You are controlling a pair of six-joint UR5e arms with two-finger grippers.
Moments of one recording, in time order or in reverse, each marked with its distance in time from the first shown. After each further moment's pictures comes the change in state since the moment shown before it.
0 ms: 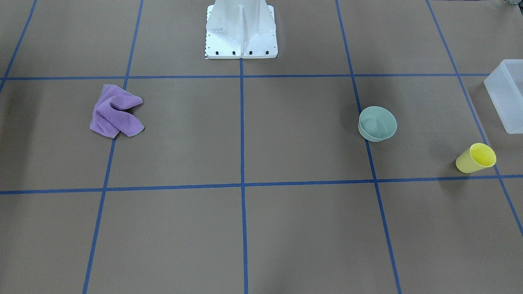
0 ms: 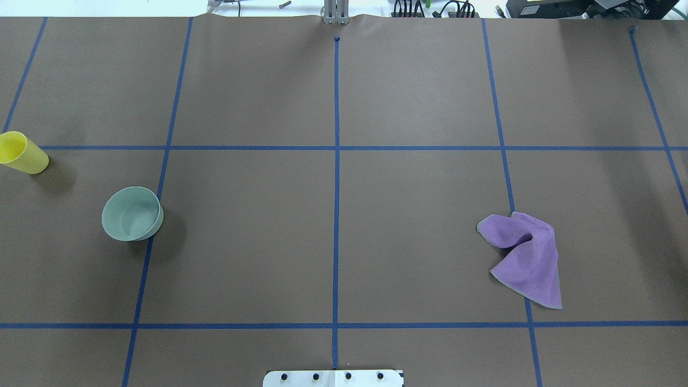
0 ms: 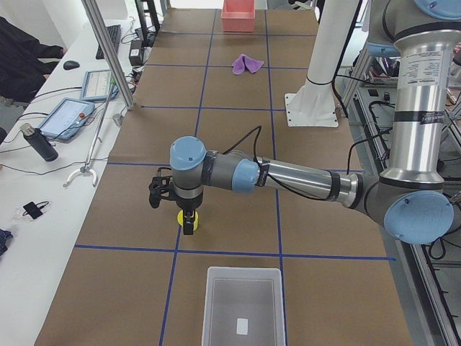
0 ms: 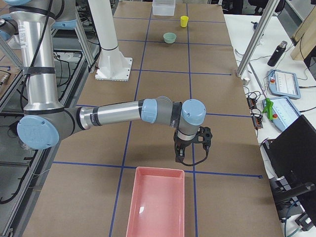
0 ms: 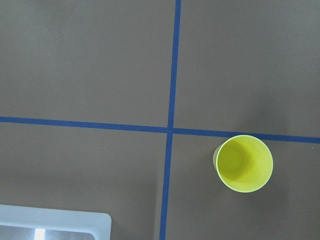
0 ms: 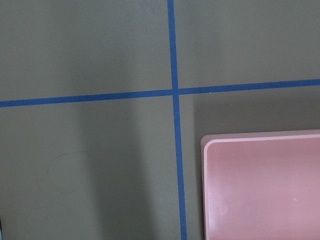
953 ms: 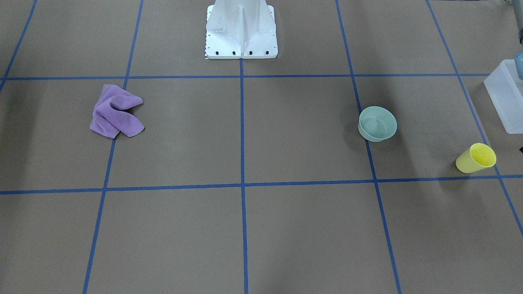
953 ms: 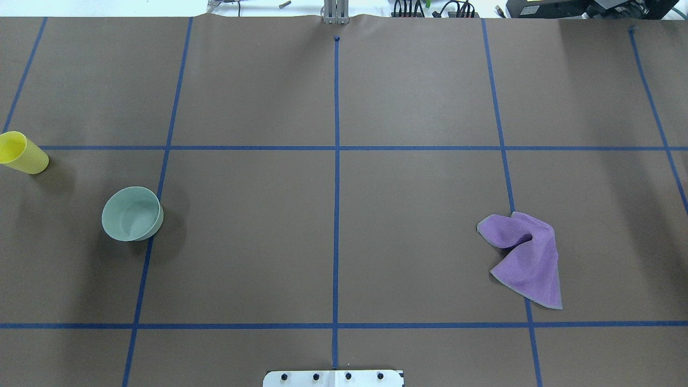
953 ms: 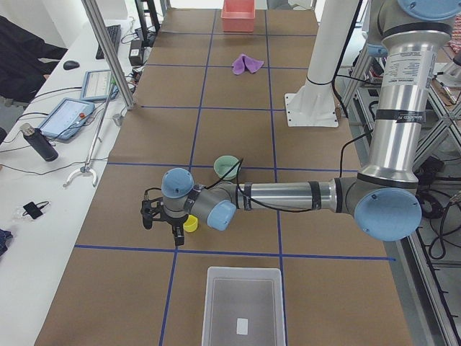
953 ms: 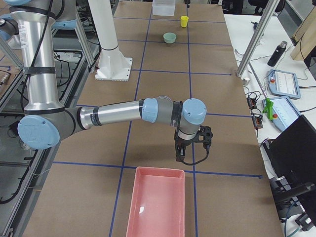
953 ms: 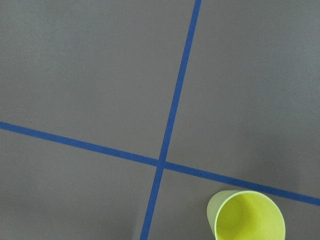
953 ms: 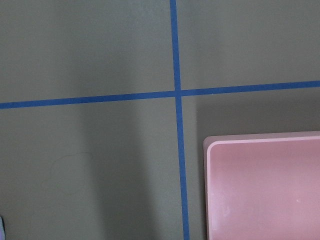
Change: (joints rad) left arm 0.141 -0.099 0.374 -0.510 0.008 -0.439; right arm -0.001 0.003 0.001 0.001 0.005 0.004
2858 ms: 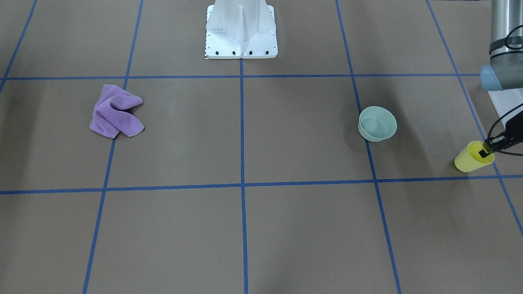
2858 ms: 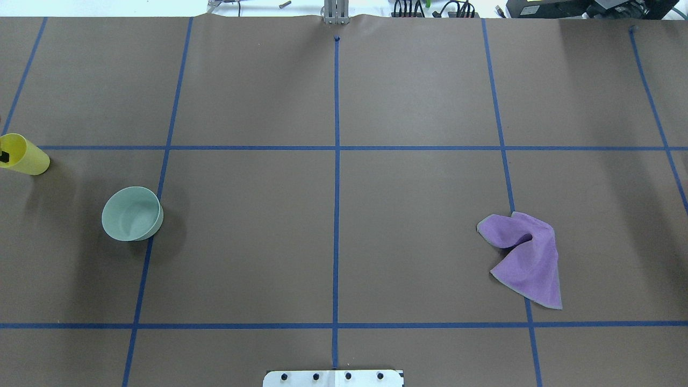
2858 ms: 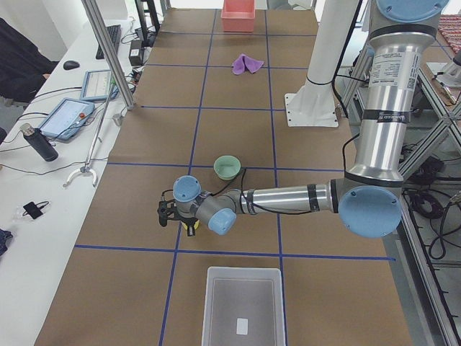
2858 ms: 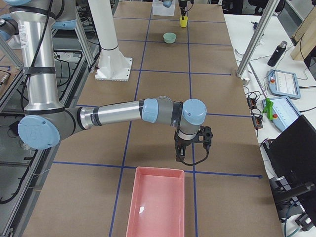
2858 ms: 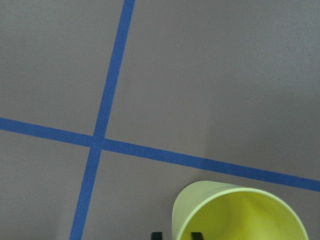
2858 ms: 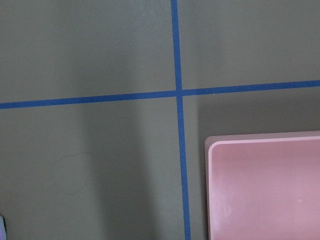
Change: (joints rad) left arm 0.160 0.016 0.069 -0.137 -0.021 -0.054; right arm -0.001 0.002 -0.004 -0.001 0.004 0.000
